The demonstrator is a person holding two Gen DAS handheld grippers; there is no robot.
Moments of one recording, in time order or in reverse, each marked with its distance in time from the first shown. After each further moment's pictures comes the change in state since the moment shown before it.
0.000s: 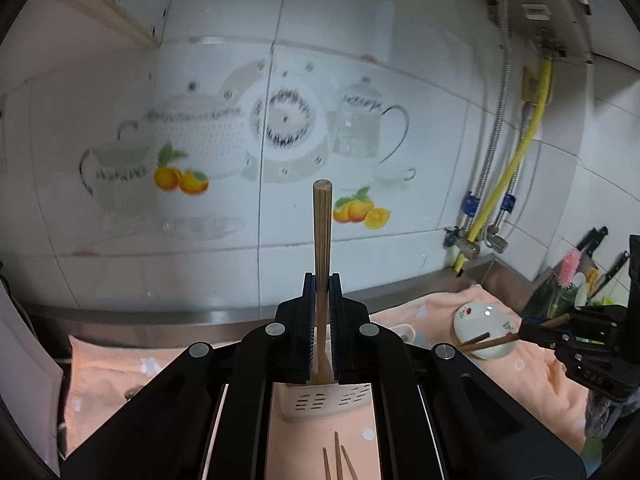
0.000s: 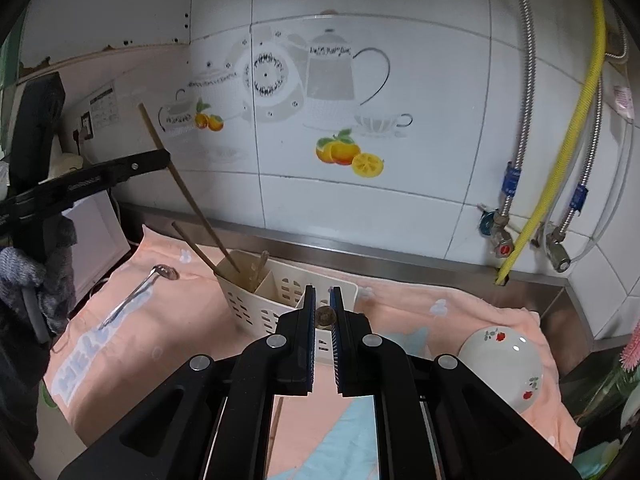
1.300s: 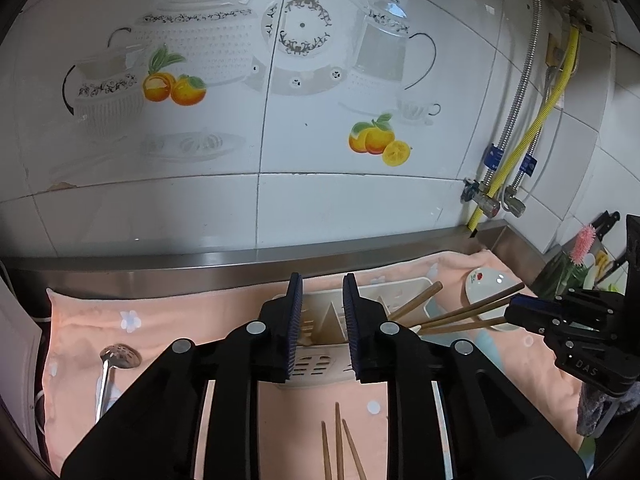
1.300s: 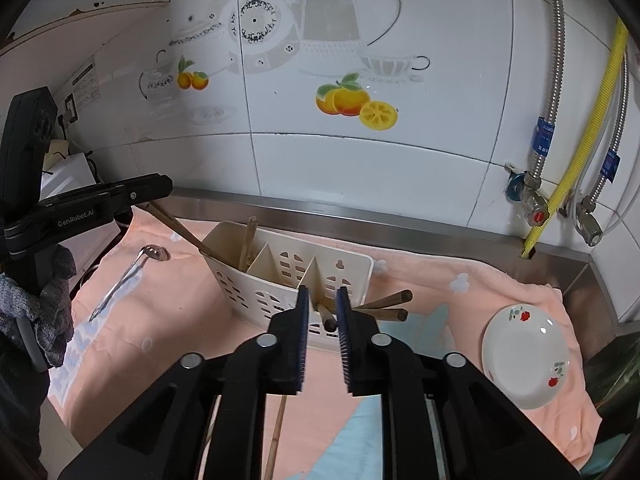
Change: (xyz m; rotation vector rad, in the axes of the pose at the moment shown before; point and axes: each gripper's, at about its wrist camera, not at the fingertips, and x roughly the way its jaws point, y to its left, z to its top) left arm 0.043 0.010 -0.040 -0.040 0.141 0.007; right arm 0.056 0.002 -0.010 0.030 0.101 0.012
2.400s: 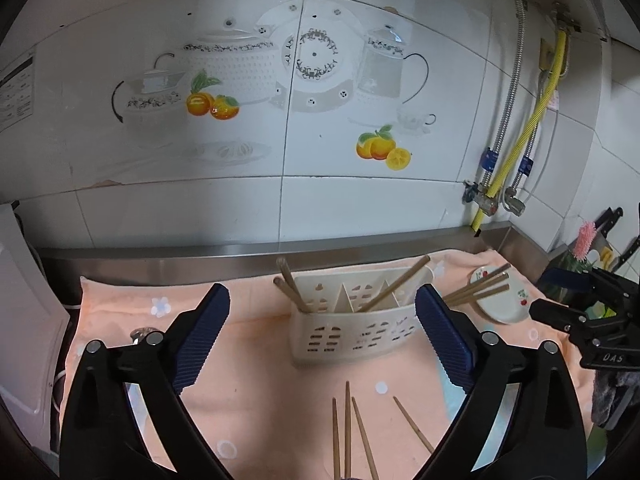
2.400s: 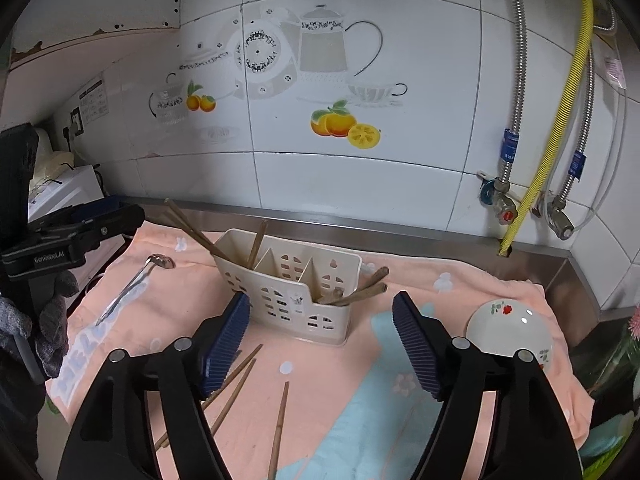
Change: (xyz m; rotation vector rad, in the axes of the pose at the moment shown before) left arm -0.057 -0.004 -0.028 0.006 -0.062 0.070; right arm -0.050 0.005 -0.021 0.020 -0.073 -0.030
